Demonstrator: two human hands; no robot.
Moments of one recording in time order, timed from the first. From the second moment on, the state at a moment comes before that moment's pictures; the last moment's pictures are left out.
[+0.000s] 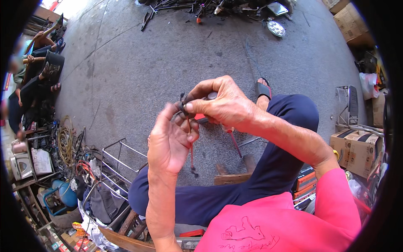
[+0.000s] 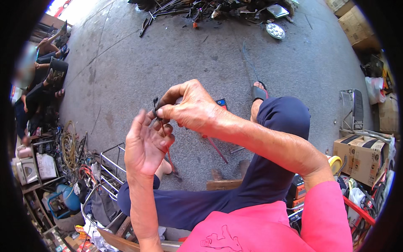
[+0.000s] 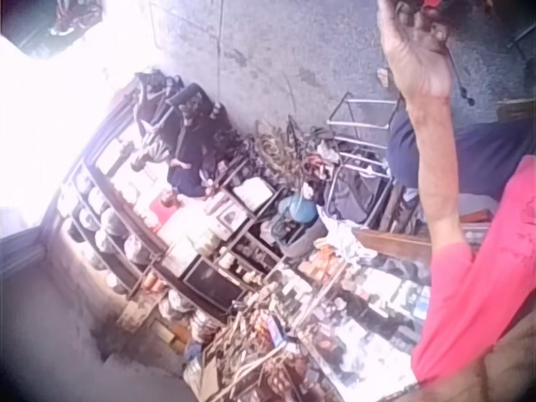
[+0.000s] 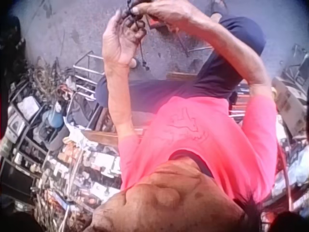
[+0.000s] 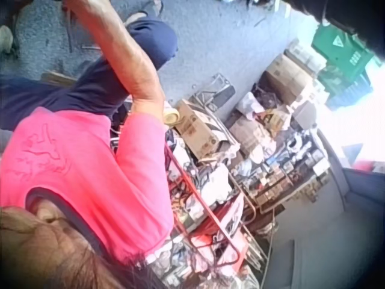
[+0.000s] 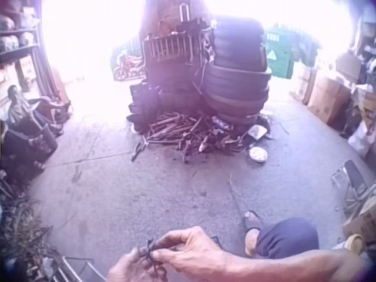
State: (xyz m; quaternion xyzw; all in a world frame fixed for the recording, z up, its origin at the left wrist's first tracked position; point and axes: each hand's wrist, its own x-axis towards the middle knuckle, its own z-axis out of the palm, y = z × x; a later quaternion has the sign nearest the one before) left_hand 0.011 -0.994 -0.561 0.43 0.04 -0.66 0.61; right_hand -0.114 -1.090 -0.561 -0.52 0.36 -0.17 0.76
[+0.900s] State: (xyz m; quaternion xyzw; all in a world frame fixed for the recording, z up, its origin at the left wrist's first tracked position) left_hand 0.010 -0.986 -0.569 0.55 -0.20 -0.52 0.62; right_hand -0.116 -1.084 -0.574 -0.64 0.32 -0.29 0.63
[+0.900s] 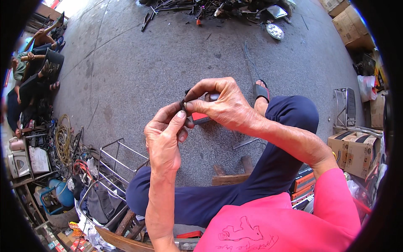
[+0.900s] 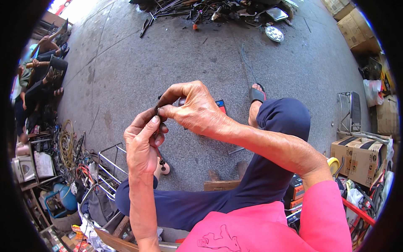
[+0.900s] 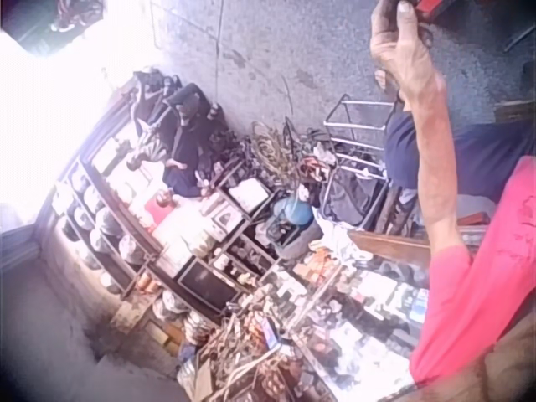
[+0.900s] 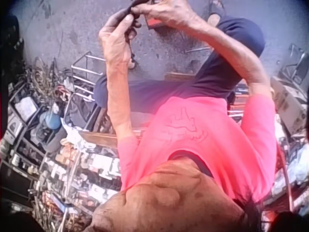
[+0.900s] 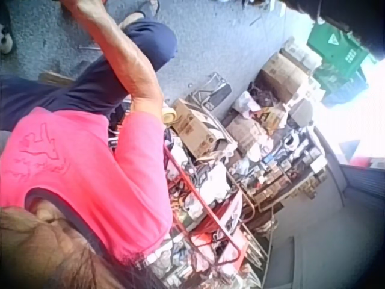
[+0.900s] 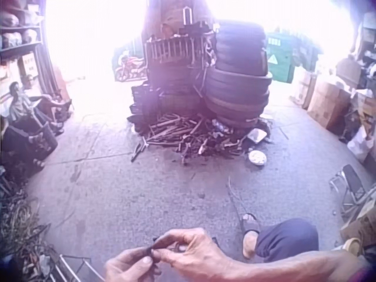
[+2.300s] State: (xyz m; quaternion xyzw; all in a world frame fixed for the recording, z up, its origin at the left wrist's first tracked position) left_hand 0.070 -1.013 -0.822 0.57 0.08 -0.64 0.52; right_hand -0.188 -1.119 -0.550 -0.62 0.37 -0.35 0.60
